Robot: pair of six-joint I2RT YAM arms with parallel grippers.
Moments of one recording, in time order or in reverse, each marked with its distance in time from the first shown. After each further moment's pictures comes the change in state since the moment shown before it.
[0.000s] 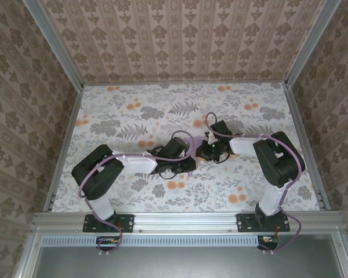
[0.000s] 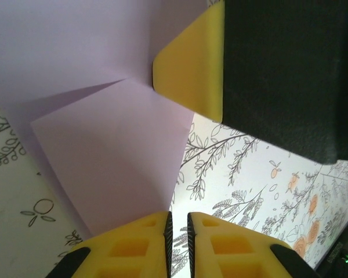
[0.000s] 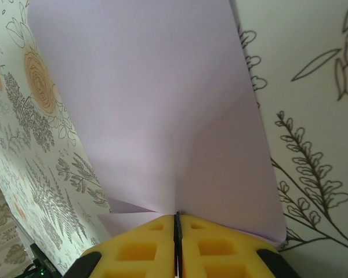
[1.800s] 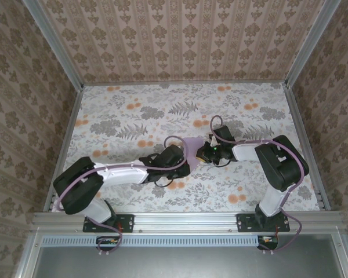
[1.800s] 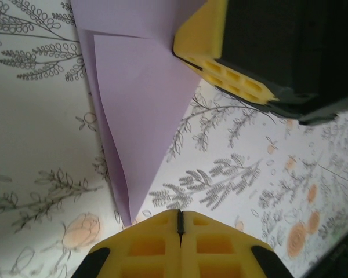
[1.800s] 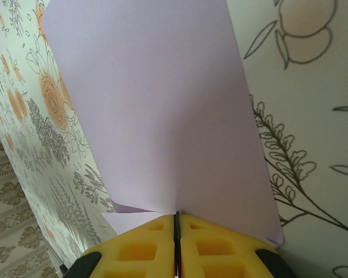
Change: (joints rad) left arm -0.090 -0.190 -0.090 -0.096 -0.192 -0.085; right arm 0.013 -0.050 -0.131 0.208 0.023 0.183
